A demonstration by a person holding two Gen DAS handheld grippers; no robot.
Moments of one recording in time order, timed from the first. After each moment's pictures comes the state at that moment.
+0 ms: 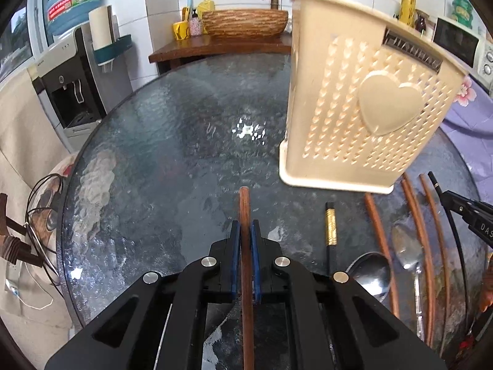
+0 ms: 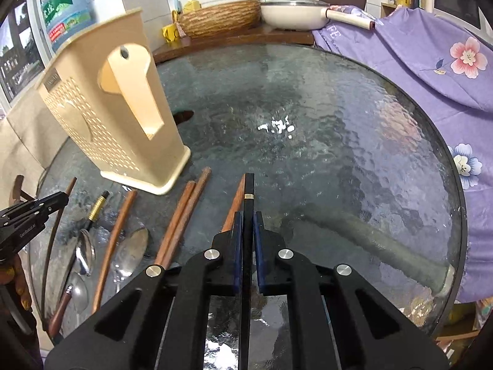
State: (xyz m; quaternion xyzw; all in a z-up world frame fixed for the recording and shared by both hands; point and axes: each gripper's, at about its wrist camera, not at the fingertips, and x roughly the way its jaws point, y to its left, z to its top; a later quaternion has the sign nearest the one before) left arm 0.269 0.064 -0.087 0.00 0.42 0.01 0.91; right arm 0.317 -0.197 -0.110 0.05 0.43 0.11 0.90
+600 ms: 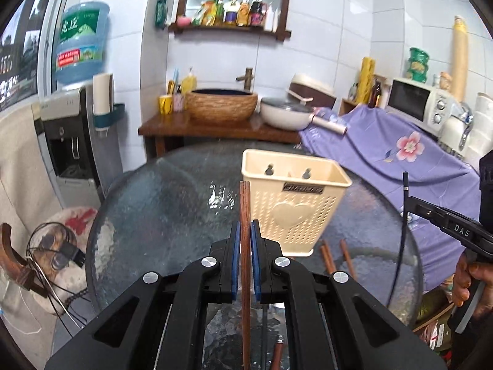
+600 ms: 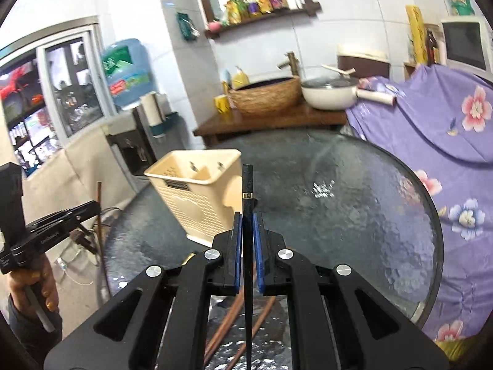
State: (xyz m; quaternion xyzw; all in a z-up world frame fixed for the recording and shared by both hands) left arm 0.195 0.060 0.031 -0.03 0.27 -0.06 0.96; right arm 0.252 -0.209 0.018 0.08 0.28 0.21 0.93
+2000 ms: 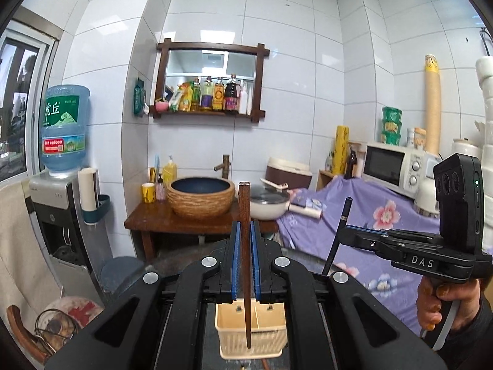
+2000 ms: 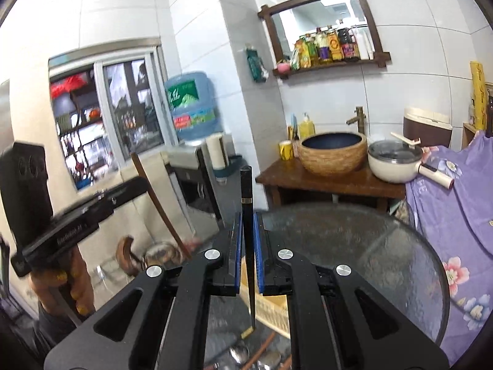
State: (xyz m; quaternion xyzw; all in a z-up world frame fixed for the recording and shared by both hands) left arm 0.214 0.038 0.200 -0.03 0.11 -0.10 0.99; right arm 0.302 -0.161 0.191 0.06 0.20 0.33 0.92
